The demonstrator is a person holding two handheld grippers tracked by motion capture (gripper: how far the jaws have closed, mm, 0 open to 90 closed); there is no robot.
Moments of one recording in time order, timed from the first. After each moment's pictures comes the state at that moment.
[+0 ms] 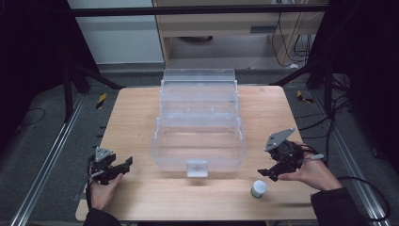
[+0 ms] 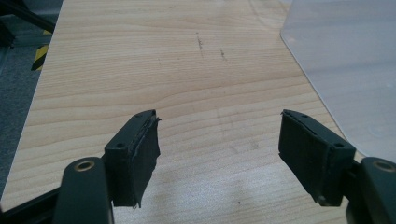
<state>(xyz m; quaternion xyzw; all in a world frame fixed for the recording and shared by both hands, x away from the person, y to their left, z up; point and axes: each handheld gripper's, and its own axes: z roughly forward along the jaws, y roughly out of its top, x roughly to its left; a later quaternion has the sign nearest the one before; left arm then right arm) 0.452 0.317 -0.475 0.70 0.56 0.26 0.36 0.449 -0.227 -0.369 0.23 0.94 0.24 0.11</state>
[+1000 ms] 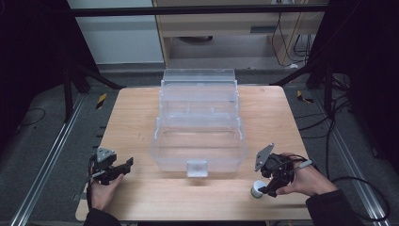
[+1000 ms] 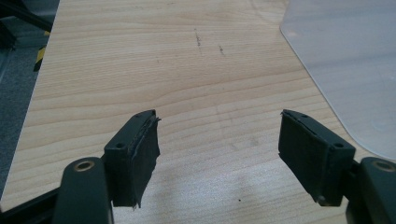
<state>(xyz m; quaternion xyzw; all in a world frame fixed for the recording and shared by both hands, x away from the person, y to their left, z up) 0.452 0.314 -0.476 0.71 0.55 0.26 0.35 0.431 -0.203 -0.392 0.14 0.98 0.14 0.06</state>
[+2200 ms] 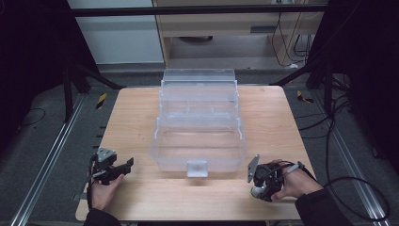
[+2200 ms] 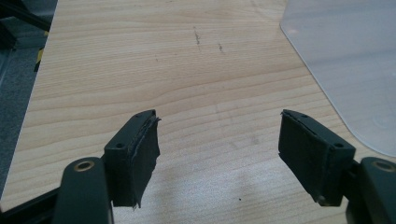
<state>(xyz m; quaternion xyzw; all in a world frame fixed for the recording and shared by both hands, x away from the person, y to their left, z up) 0.452 0.313 -0.477 0.71 0.55 0.26 0.35 0.431 -0.187 -0.431 0.08 0.99 0.07 0.03</state>
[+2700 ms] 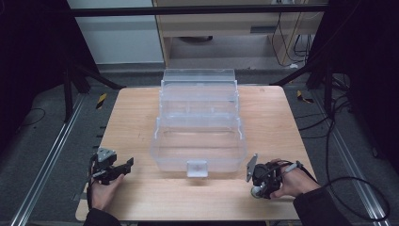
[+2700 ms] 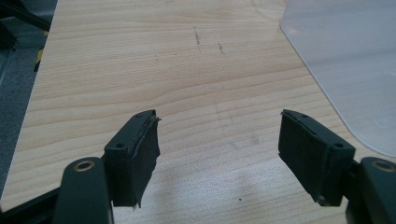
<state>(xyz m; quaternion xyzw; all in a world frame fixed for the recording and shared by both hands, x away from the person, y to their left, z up) 0.453 0.313 -0.477 0.71 0.55 0.26 0.35 0.435 -0.186 -0.432 0.08 0.99 0.06 0.03</state>
